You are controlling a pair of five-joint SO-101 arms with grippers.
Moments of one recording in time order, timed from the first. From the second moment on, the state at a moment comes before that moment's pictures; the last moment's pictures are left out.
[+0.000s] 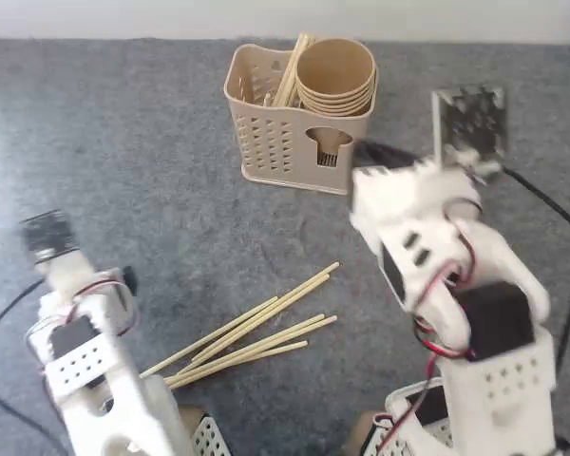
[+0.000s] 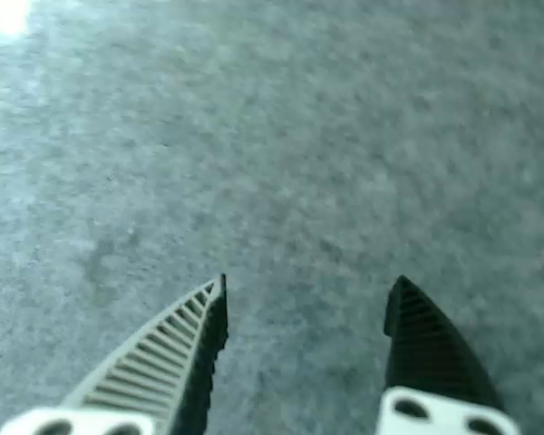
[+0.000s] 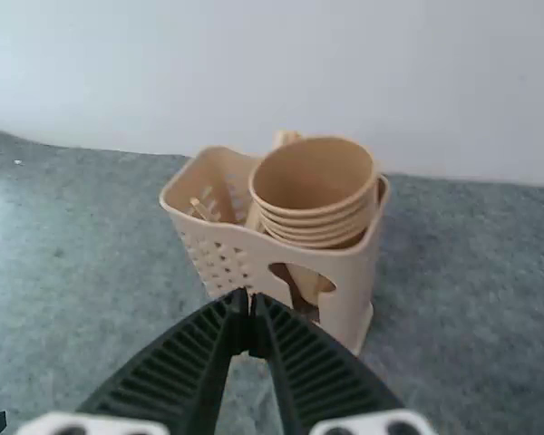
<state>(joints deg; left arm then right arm) -38.2 -55.6 79.6 45.0 -5.1 -20.2 -50.4 17.4 67.1 -9.5</state>
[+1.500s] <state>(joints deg) 18.5 -55.6 79.8 60.9 -33.5 16.0 -76.7 83.0 55.3 -2.6</state>
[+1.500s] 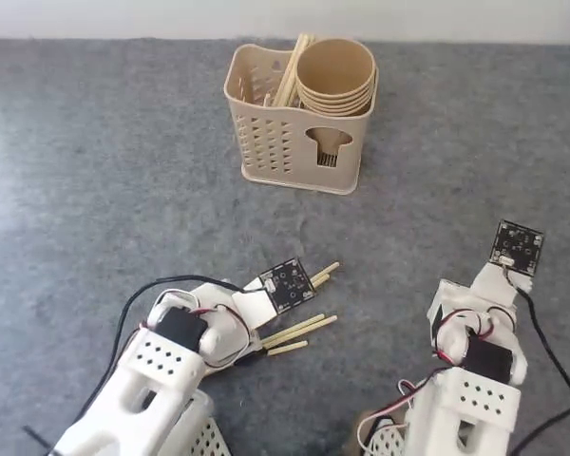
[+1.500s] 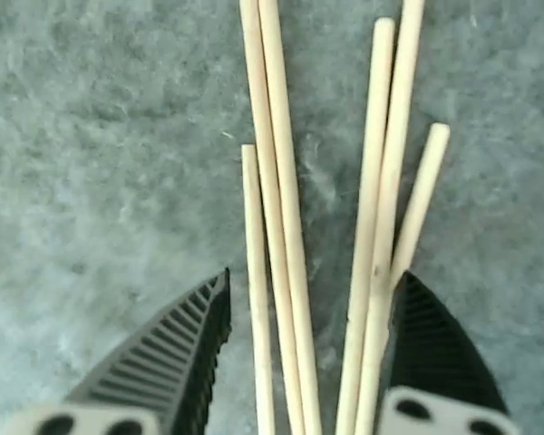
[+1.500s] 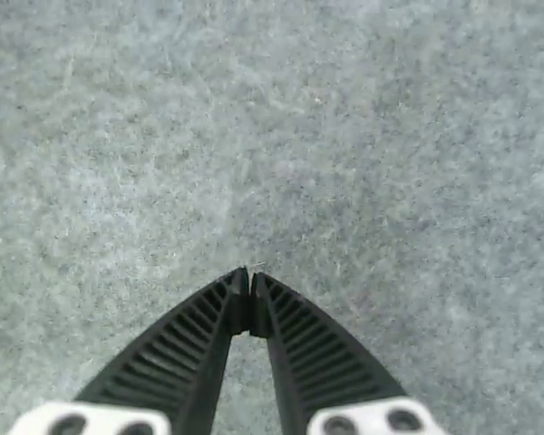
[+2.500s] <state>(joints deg) 15.6 -55.6 83.7 52.2 -33.6 16.0 -76.7 83.0 55.3 -2.6</state>
